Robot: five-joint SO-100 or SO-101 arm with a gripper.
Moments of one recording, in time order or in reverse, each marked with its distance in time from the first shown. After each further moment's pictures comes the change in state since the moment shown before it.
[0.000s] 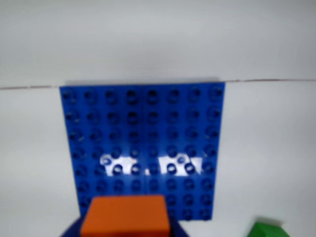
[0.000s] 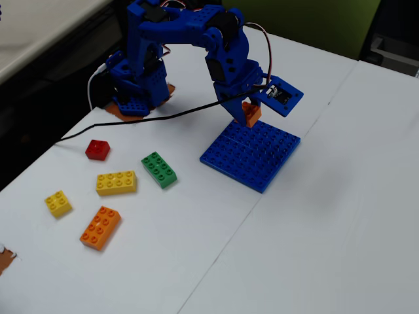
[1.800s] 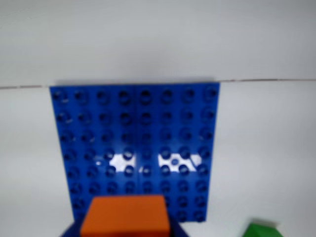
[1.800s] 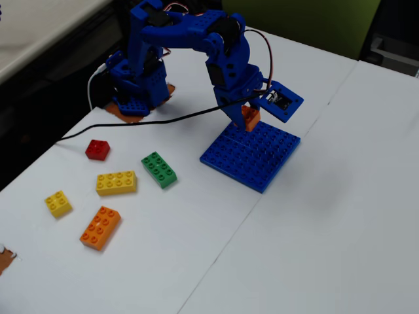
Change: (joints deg) arm 1.4 -3.5 -4.3 2.0 -1.5
